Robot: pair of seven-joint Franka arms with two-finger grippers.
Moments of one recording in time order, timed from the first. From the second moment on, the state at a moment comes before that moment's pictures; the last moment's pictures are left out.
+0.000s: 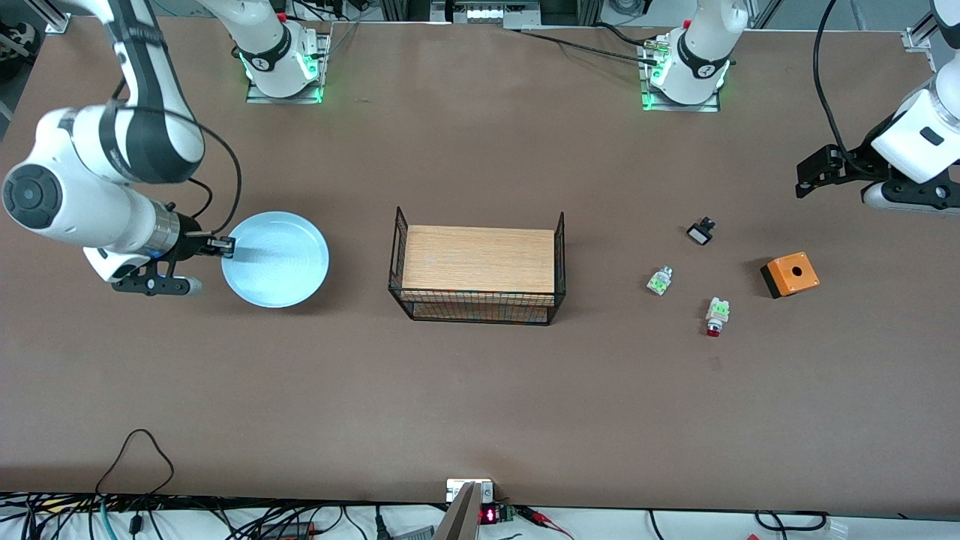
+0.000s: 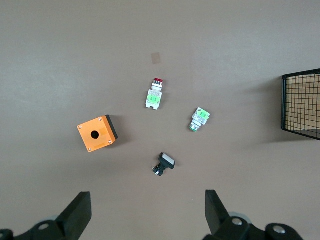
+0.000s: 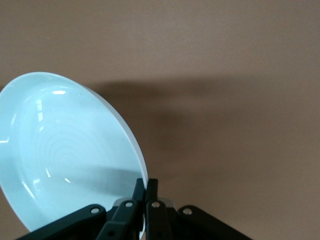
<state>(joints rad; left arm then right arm) -0.01 -0.04 -0.01 -1.73 0.00 1.66 0.05 0.02 0.26 0.02 -1.91 0.06 2.02 0.05</state>
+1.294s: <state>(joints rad) -0.01 0.01 -0.02 -1.67 0.00 1.65 0.05 -0.04 0.22 0.05 -1.82 0.06 1.94 -0.07</state>
